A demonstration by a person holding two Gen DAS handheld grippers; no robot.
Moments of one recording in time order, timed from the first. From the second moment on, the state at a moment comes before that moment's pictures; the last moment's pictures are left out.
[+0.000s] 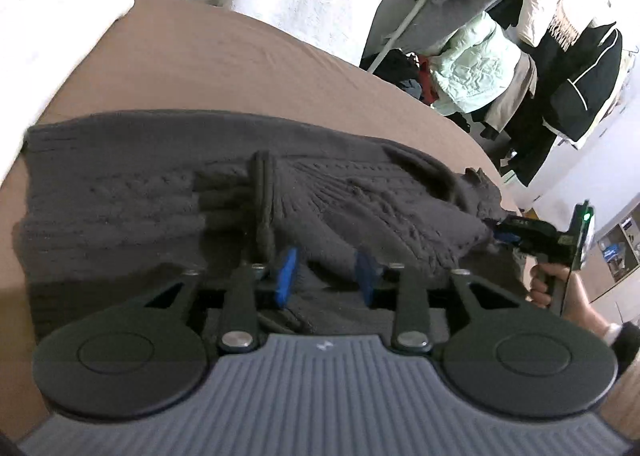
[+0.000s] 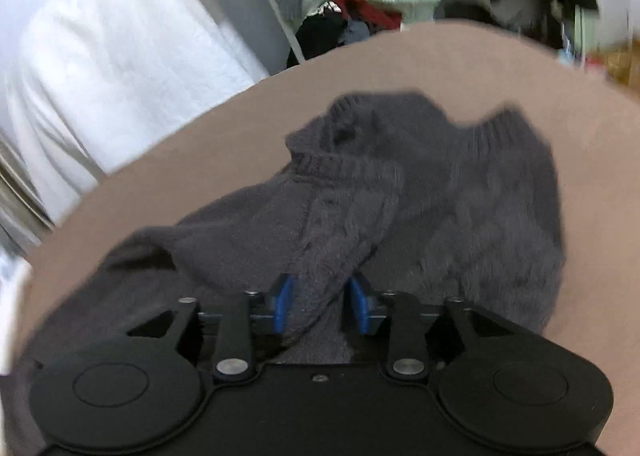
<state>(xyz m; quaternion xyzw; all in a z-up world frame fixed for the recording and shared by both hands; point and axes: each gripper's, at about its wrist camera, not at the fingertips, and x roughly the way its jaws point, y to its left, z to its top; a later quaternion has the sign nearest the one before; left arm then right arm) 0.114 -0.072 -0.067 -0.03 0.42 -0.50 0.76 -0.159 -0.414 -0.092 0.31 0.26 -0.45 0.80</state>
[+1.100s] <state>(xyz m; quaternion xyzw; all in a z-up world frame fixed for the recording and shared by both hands) 0.176 -0.026 -0.115 -0.21 0.53 -0.44 0.70 -0.030 -0.183 -0.092 0.05 0.39 0.09 0.91</state>
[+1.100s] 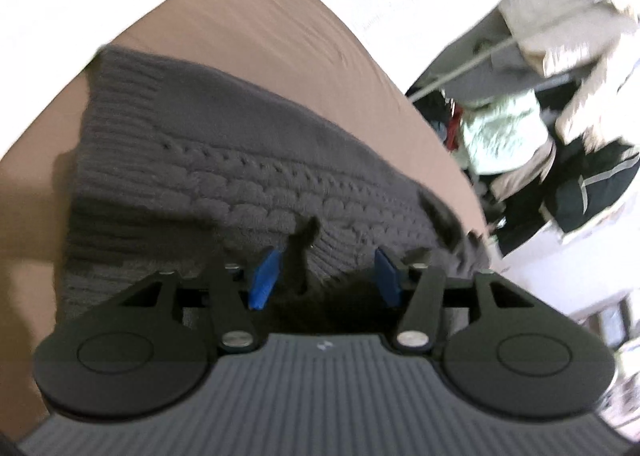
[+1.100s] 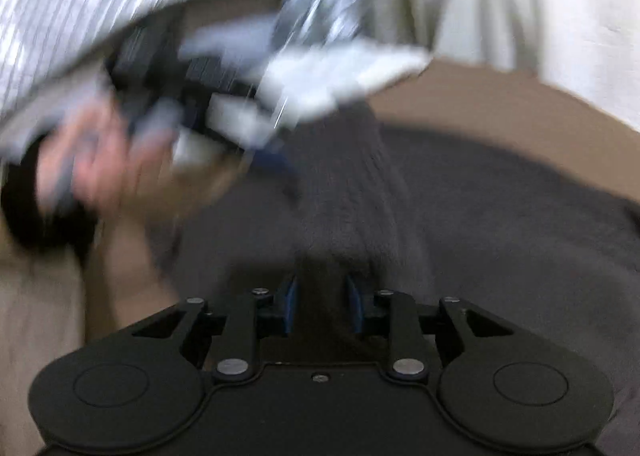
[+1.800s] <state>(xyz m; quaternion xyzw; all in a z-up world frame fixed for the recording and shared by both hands) 0.098 -0.100 -0.115 0.13 0.48 -0.49 0.72 -0.083 -0.408 -0.060 0.15 0.35 -0.34 0.86</state>
